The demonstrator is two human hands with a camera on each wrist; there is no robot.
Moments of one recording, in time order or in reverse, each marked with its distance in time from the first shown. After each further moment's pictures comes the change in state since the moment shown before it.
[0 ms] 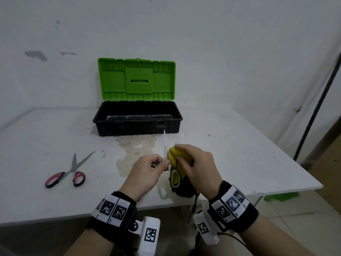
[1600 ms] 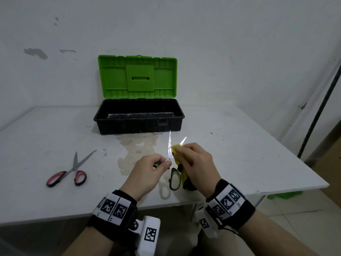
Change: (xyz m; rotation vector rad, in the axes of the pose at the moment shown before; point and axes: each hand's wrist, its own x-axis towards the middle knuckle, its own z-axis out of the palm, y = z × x) left_hand 0.003 -0.002 -0.001 0.084 -0.010 0.000; right_hand -0.001 0.015 0.018 0.011 0.061 -0.069
